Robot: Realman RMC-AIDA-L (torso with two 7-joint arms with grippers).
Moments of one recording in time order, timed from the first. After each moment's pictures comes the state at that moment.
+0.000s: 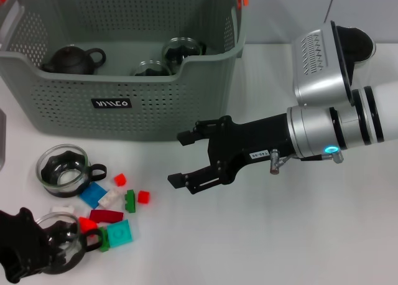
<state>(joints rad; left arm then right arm) -0.39 -2.17 0.81 1.40 2.71 1.96 -1.63 0.73 2.10 -1.37 -0.70 -1.74 -1.30 1.54</state>
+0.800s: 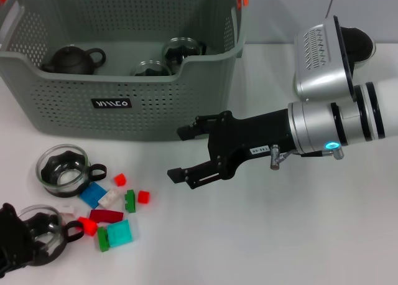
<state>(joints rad) -0.37 -2.17 0.81 1.44 2.75 1.93 -1.63 0.74 2.10 -1.36 -0.71 -1.74 -1.30 1.54</state>
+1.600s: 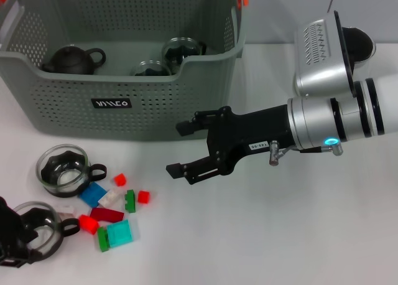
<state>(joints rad) -0.40 -2.16 0.83 1.45 2.83 1.92 -1.69 0.74 2.10 -1.35 -0.71 -1.74 -1.30 1.53</state>
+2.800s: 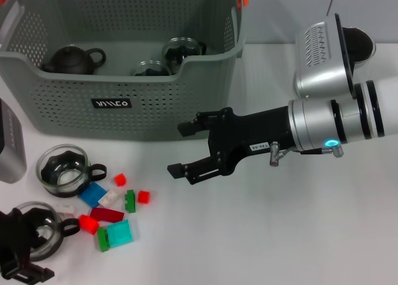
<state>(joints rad) -0.40 -2.17 0.93 1.36 2.85 1.84 -1.70 0.74 2.10 -1.34 -0.70 -1.74 -1.29 1.53</state>
